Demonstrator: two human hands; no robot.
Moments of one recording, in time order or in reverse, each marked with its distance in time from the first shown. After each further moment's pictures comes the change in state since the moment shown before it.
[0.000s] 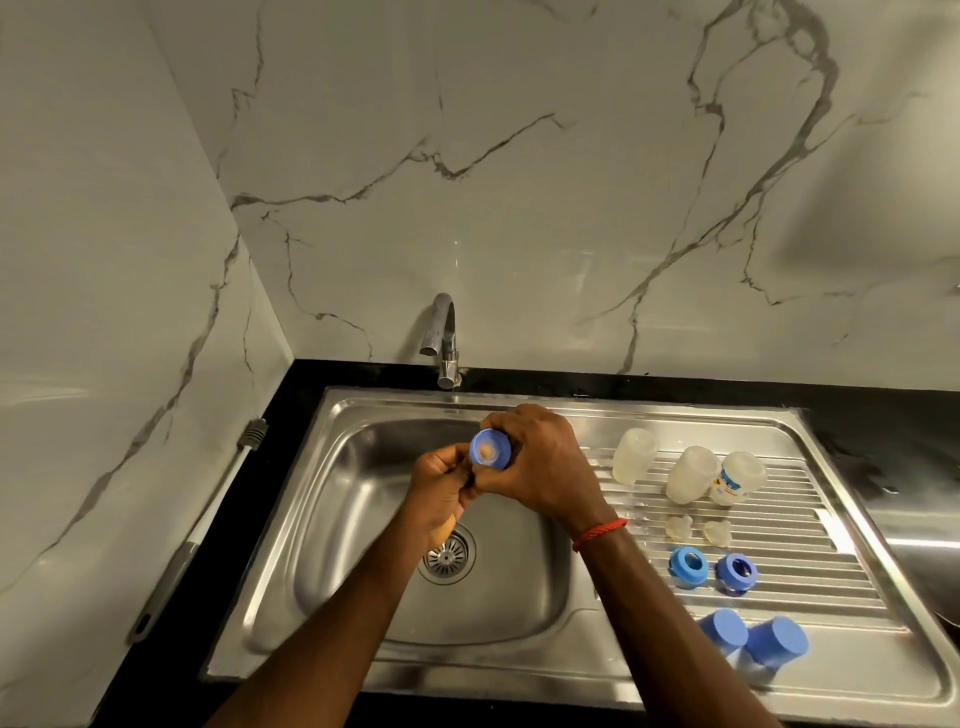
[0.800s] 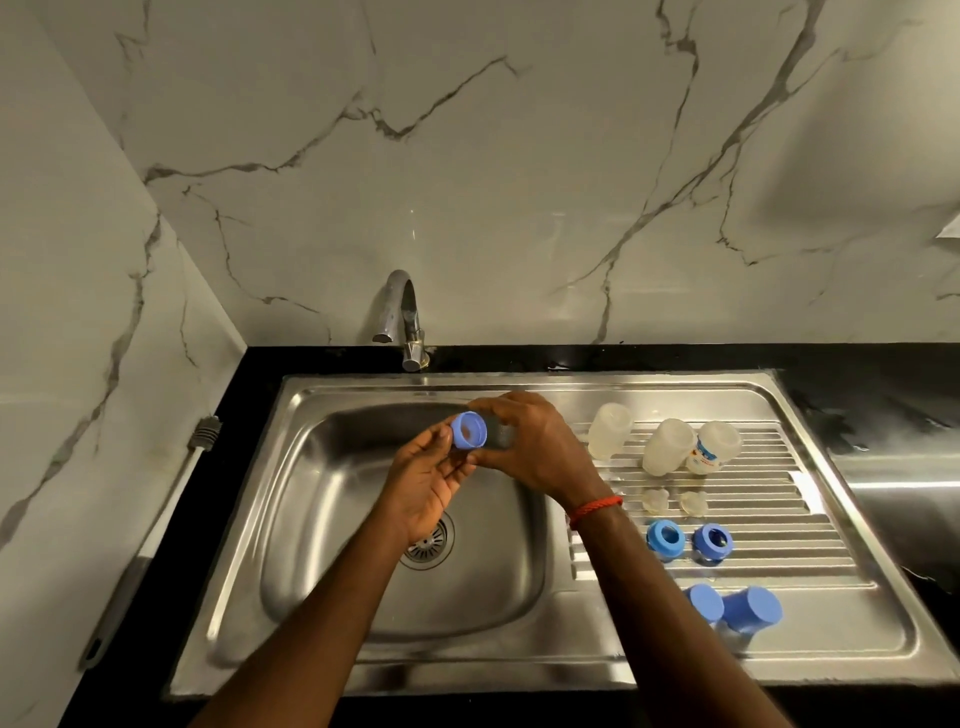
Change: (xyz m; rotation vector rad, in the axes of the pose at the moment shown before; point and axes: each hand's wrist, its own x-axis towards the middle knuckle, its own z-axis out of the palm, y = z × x) left_hand 0.022 -0.010 0.011 -0.368 -0.037 -0.177; right_hand -0.001 0.046 -0.002 0.032 -0.083 0.067
